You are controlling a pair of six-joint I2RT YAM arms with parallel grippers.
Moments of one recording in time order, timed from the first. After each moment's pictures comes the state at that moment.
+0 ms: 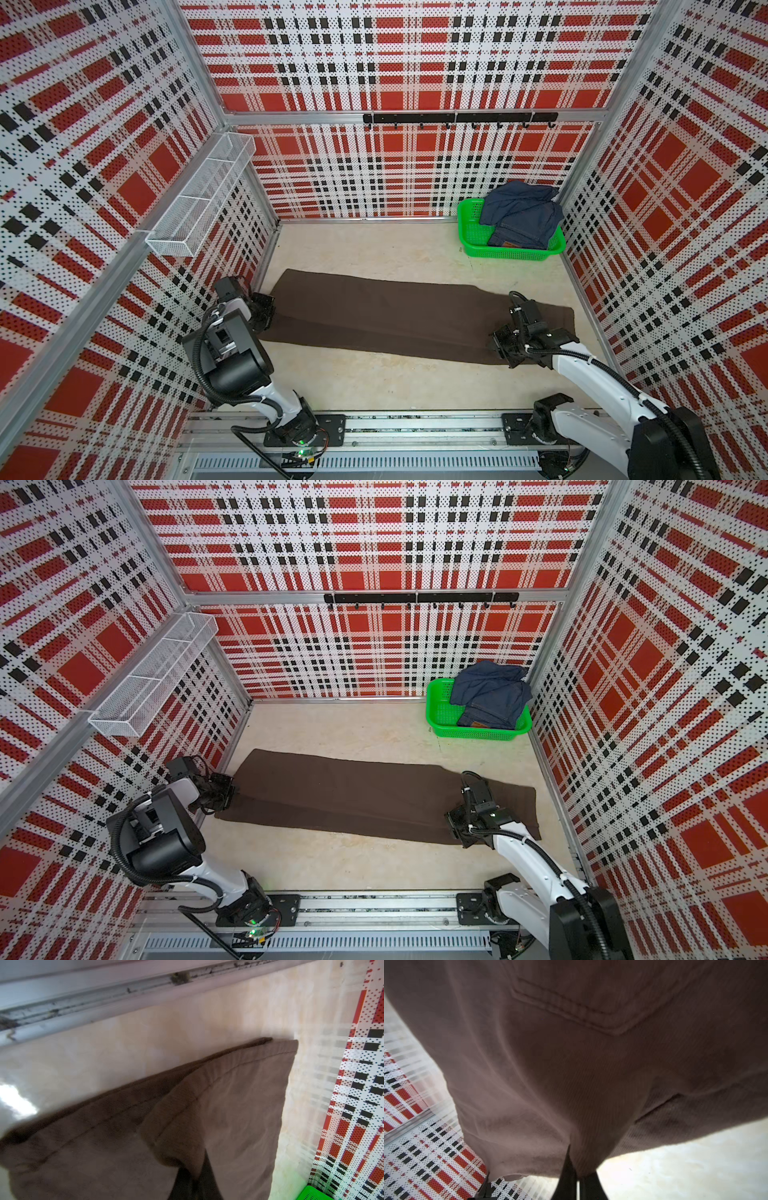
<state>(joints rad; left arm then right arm) 0.62 1.63 0.91 -0.37 0.36 -0.78 0.29 1.03 0.48 -0.57 -0.24 1.40</state>
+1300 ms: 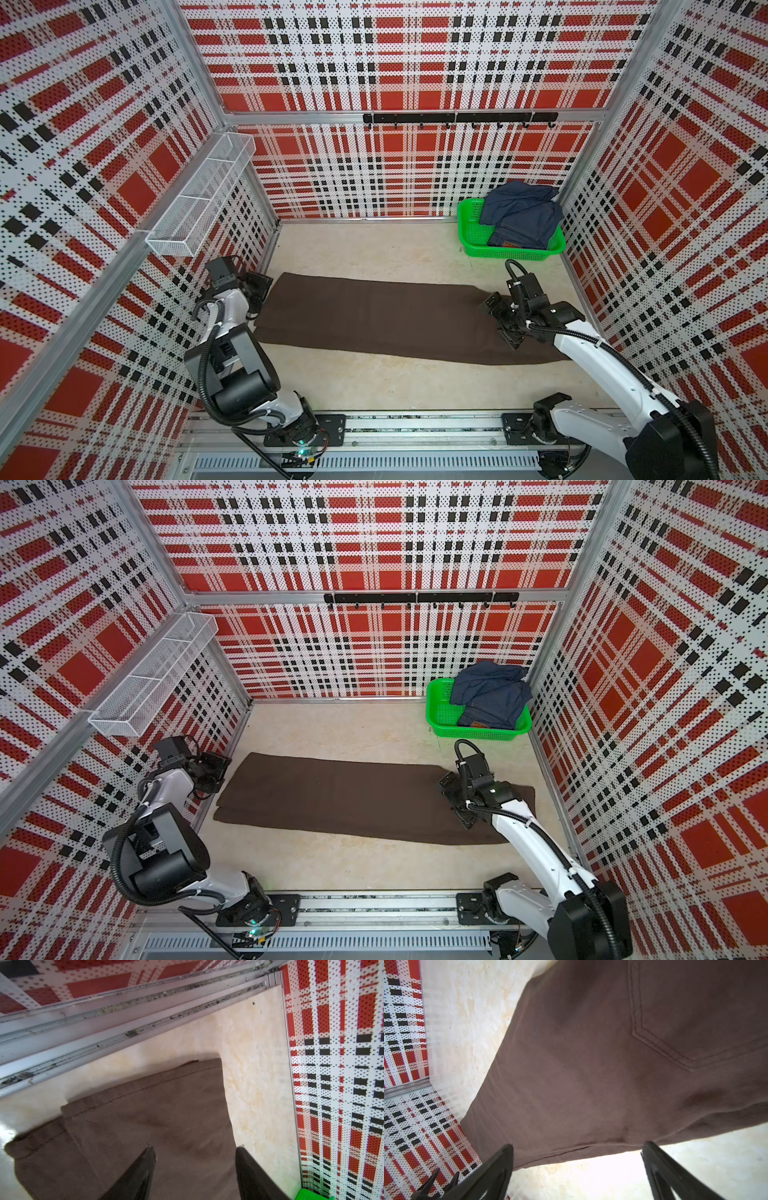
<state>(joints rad) 0.56 1.51 1.04 -0.46 0.28 -0.75 0.34 1.11 0.81 -0.75 -0.14 1.17</state>
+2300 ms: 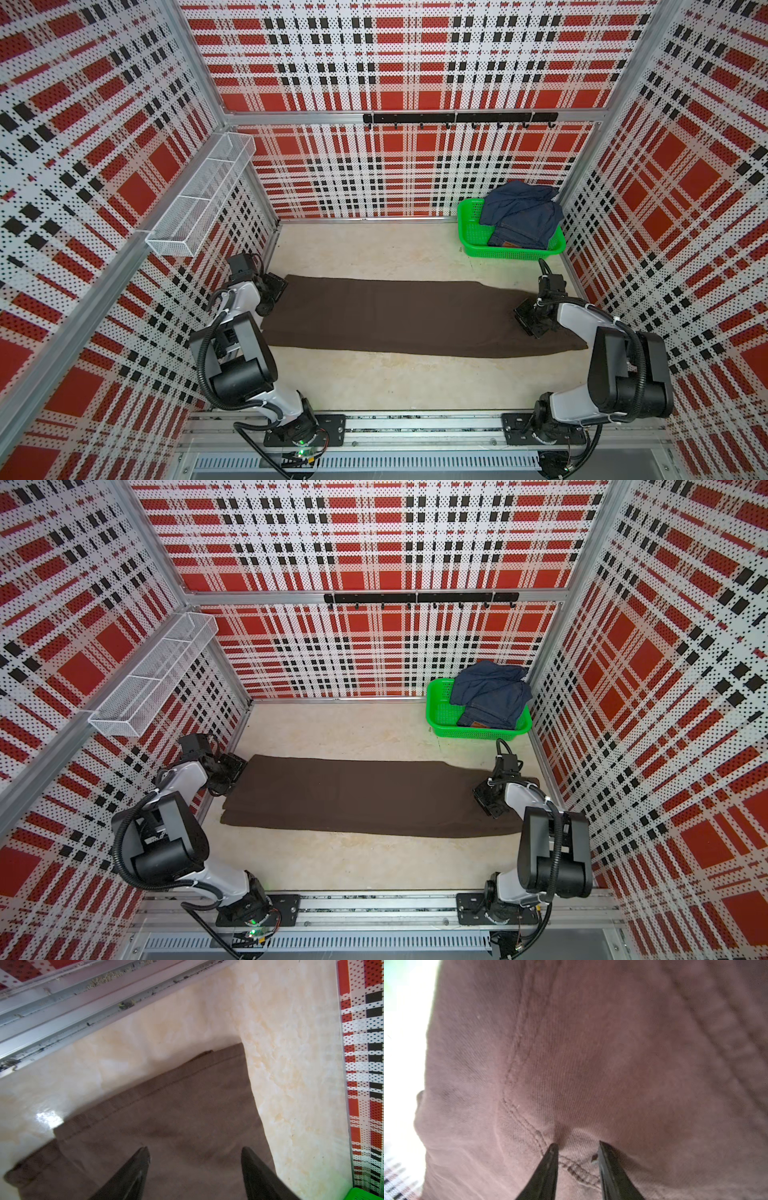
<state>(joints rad) 0.45 1.59 1.05 -0.52 0.17 -0.69 -0.18 1.49 0.72 -0.46 -0.20 0.79</state>
